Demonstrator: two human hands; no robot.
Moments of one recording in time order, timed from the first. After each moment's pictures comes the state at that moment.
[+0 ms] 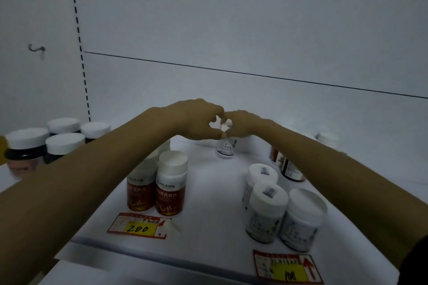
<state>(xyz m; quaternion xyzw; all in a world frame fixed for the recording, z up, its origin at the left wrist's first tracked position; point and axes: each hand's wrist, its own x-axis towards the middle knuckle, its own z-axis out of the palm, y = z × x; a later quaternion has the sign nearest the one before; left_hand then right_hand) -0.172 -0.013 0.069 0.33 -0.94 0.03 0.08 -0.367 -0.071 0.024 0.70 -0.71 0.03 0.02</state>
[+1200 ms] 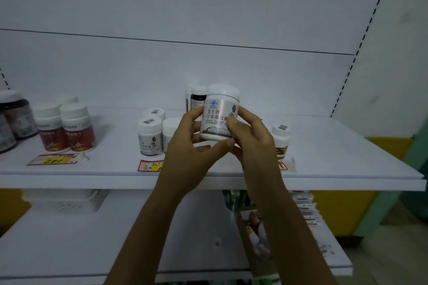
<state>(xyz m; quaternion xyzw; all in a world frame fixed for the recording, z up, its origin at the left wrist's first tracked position) -0.276 0.285 -0.021 0.22 -0.71 -0.48 0.47 -0.372 0.346 -0.012 0.38 -0.48 0.74 -0.27</state>
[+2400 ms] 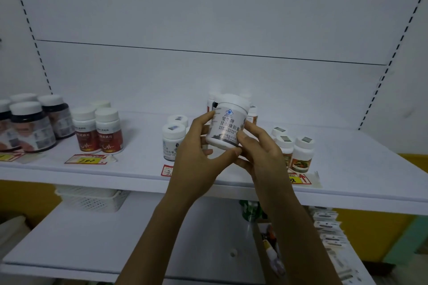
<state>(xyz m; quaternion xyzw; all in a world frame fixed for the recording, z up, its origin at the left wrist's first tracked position) -0.264 0.267 -0.024 0.27 -0.73 -0.39 0.49 -0.373 0.321 -0.026 0.40 -0.46 0.73 -0.31</state>
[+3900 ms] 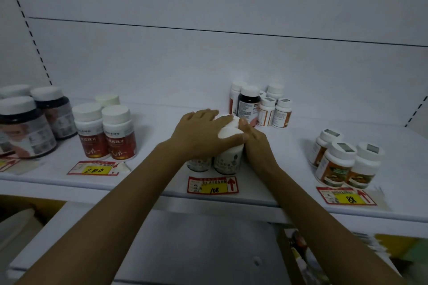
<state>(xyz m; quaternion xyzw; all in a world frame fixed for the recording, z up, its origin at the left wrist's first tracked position) -0.261 0.110 -0.024 0.36 -0.93 -0.01 0.08 -0.398 0.160 -0.083 0.46 -0.61 0.59 -0.25</state>
